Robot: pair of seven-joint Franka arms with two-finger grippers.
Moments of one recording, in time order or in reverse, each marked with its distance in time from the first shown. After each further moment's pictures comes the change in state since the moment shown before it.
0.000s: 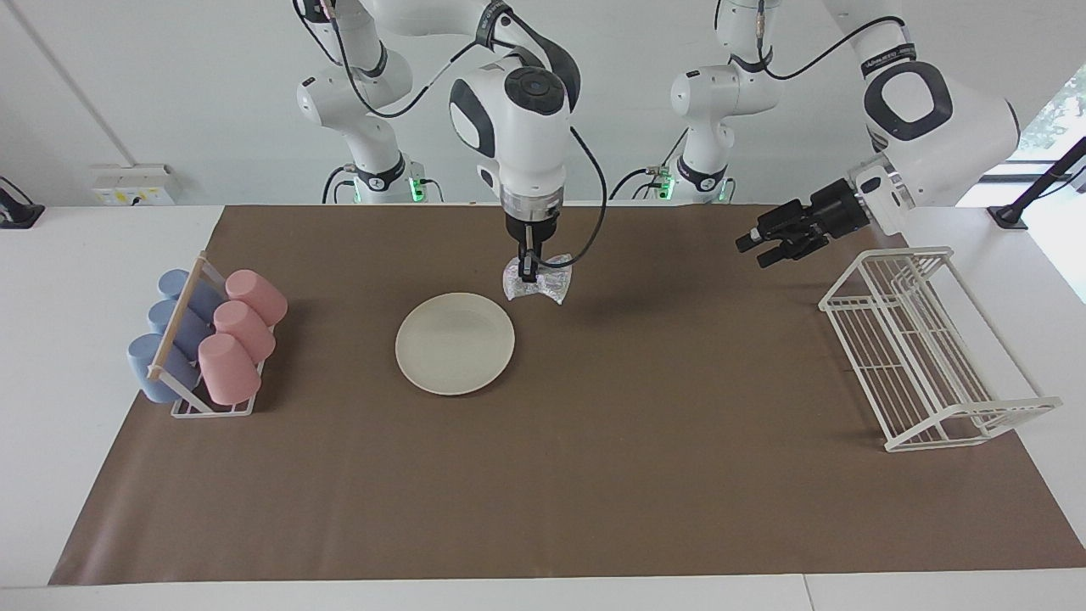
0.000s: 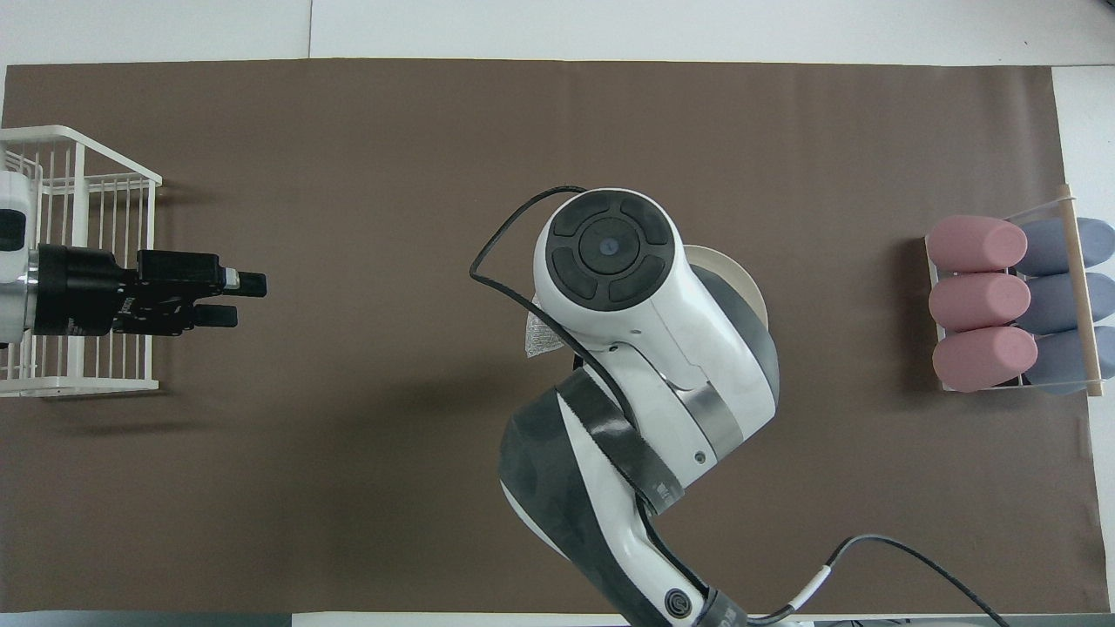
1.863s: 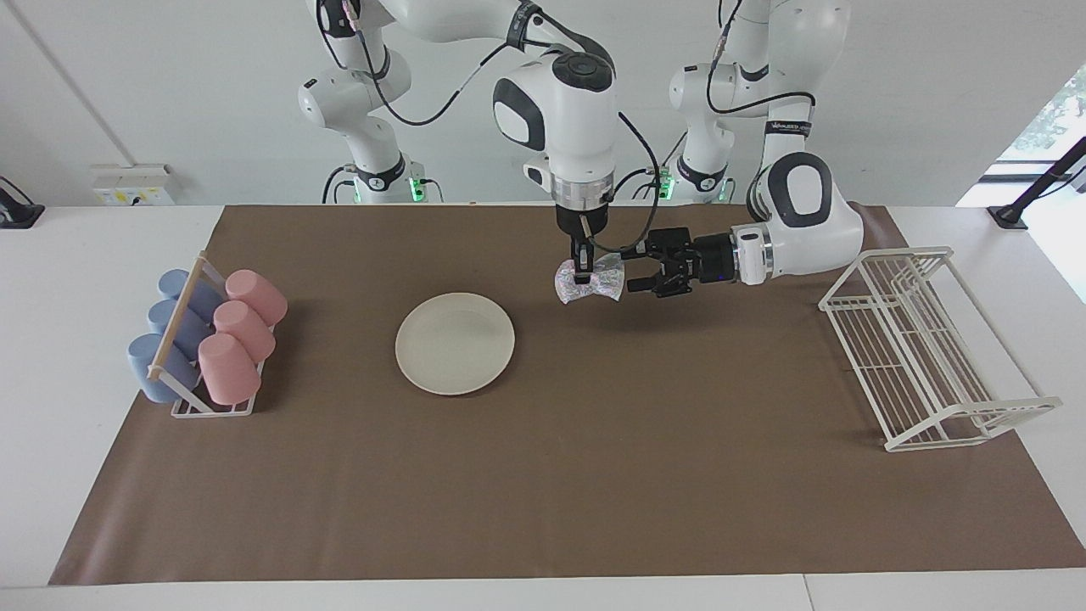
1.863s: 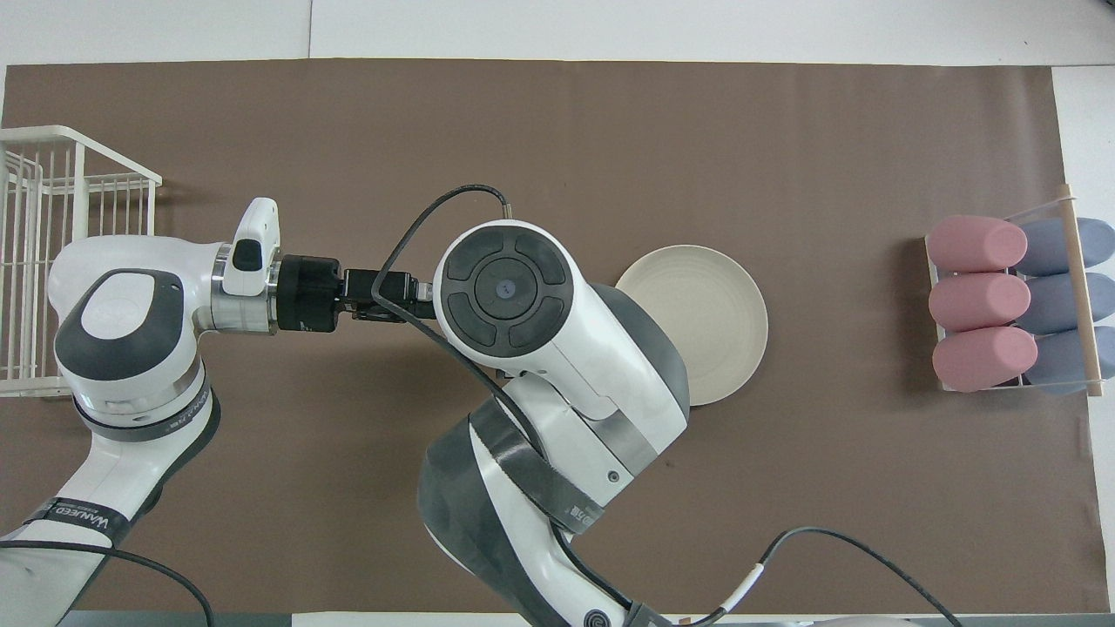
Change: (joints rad) left arm -0.246 0.196 -0.026 0.069 -0.365 0.039 0.214; right arm 0.028 0.059 -0.003 0.070 0.004 0.105 0.001
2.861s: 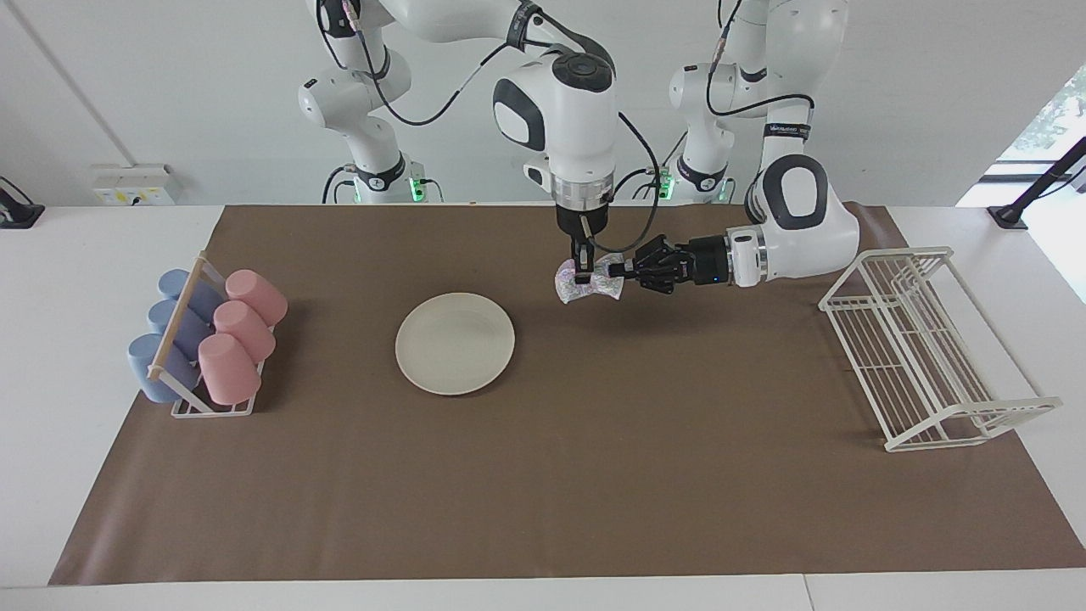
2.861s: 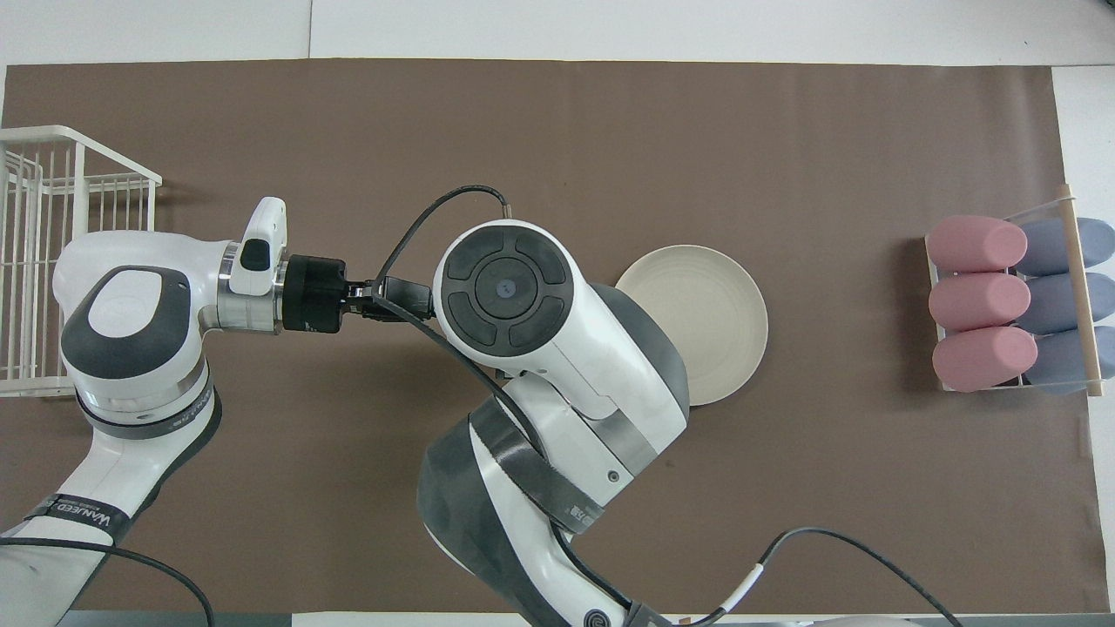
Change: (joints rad) left arm -0.008 0.001 0.001 0.001 0.039 -0.010 -0.010; right arm 0.000 0.000 0.001 -0.001 0.007 -0.020 0.000
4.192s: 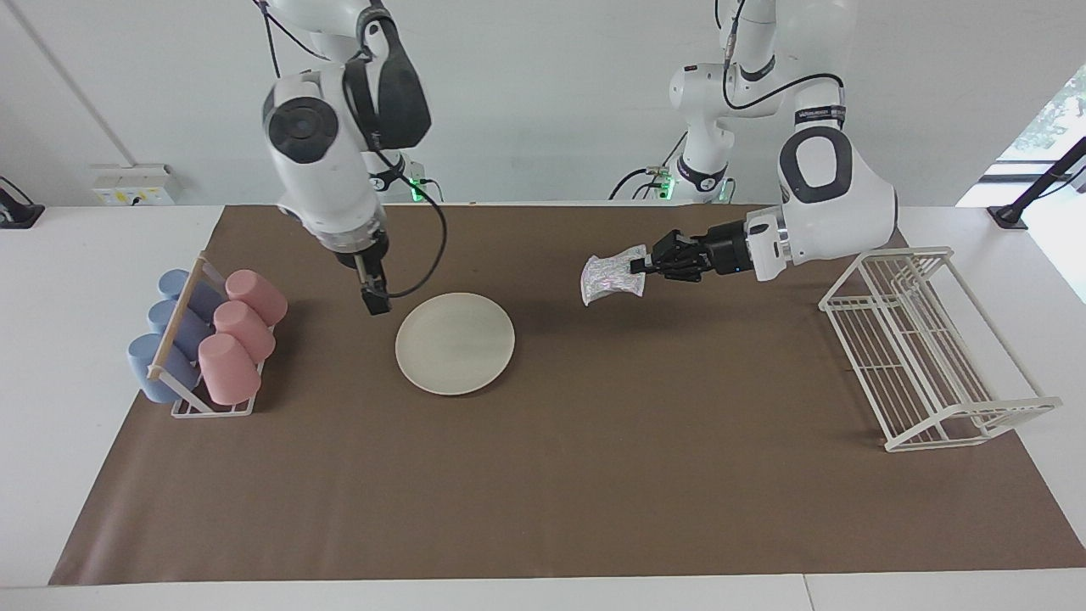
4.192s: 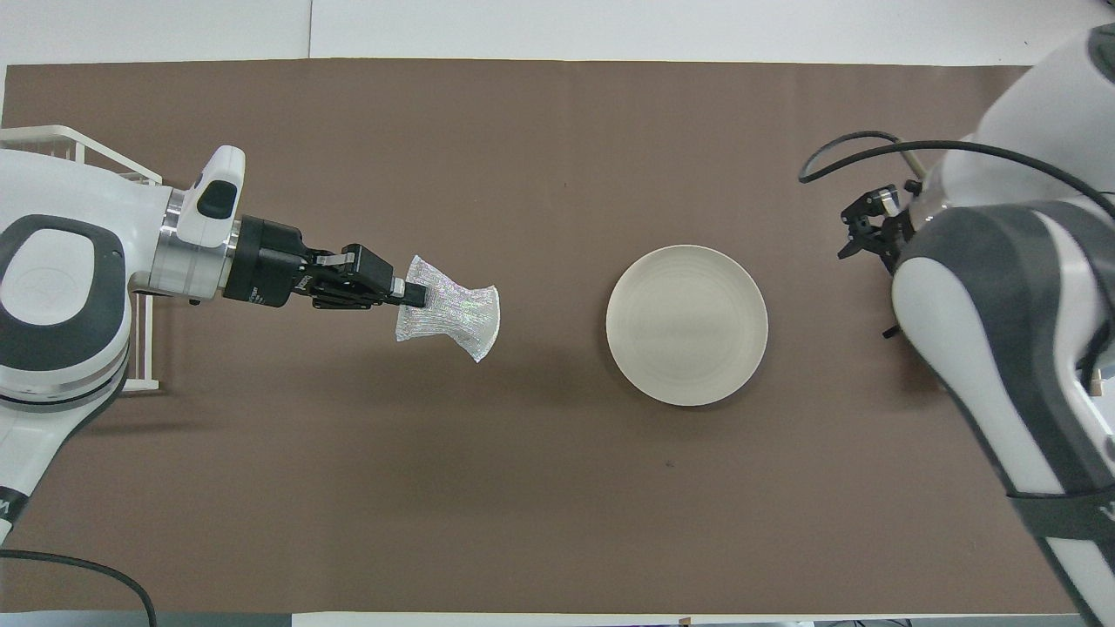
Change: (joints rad) left arm 0.002 -0.057 0.018 0.237 0.499 -0.020 -0.548; right arm -0.697 -0.295 -0.019 -0.208 0.010 -0.396 -1.263
